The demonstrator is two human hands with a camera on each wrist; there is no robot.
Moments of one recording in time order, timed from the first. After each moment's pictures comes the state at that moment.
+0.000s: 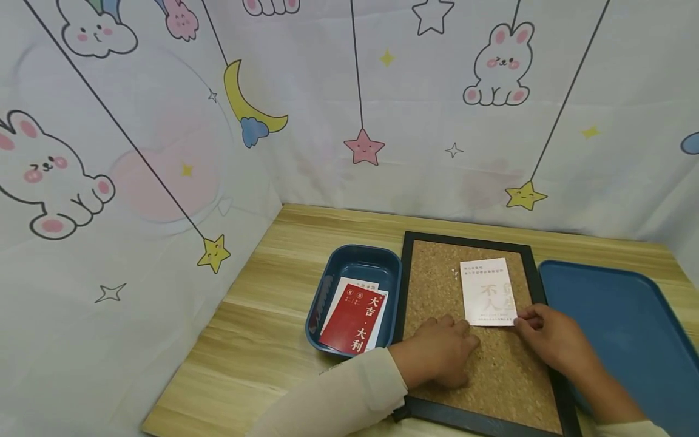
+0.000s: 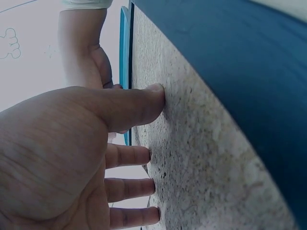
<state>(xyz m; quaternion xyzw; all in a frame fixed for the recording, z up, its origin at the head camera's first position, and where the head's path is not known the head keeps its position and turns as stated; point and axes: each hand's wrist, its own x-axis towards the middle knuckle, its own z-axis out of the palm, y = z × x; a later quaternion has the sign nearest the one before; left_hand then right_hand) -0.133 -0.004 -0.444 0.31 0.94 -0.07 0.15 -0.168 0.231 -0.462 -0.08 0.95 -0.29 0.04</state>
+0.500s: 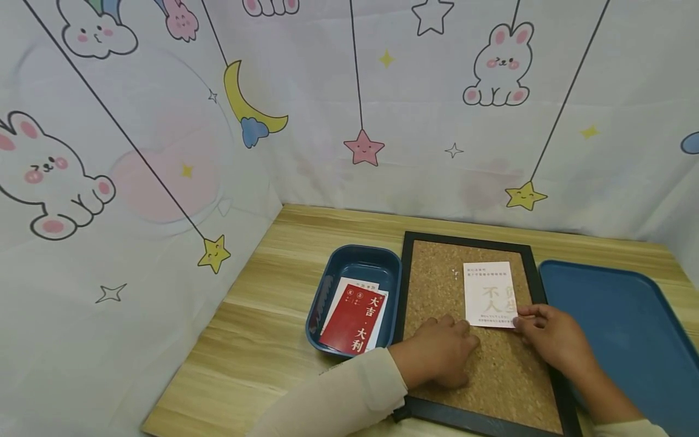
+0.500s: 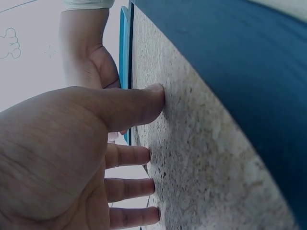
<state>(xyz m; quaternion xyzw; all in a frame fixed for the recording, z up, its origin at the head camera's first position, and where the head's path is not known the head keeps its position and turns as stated) -0.133 -0.004 -0.444 0.31 0.94 -0.07 0.15 -0.167 0.228 -0.466 -0.02 0.92 -0.37 0.08</state>
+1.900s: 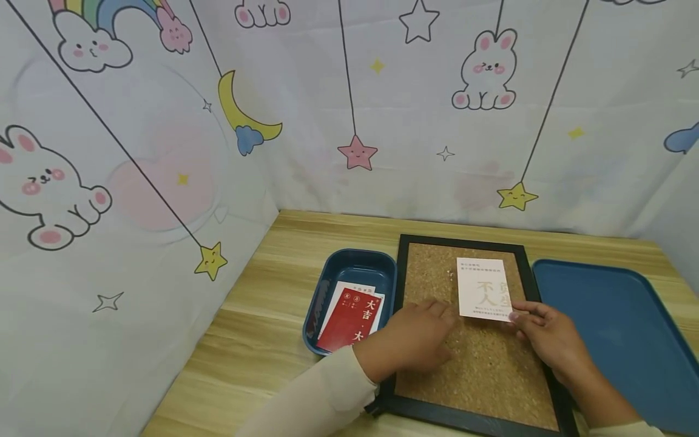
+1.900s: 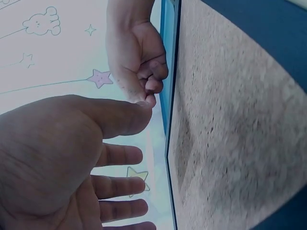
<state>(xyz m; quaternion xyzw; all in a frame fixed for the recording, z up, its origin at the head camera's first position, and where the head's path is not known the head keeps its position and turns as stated) -0.132 -0.046 -0.412 0.32 0.95 -0.02 0.07 -0.156 0.222 -0.463 0.02 0.84 -0.53 0.08</state>
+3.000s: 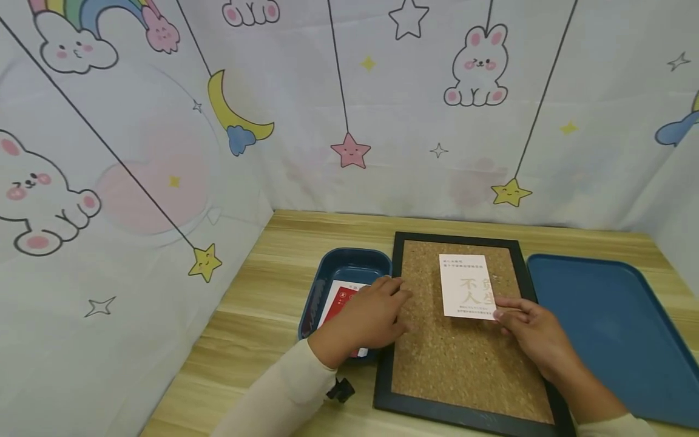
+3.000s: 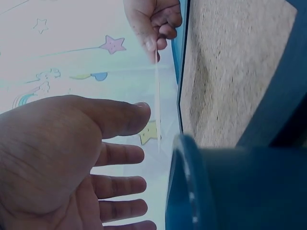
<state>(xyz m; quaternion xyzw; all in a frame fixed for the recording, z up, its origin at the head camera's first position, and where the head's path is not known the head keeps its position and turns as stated) -0.139 -0.107 -0.399 0.25 0.97 0.04 0.05 -0.152 0.208 -0.462 0.00 0.81 -0.57 0.09</state>
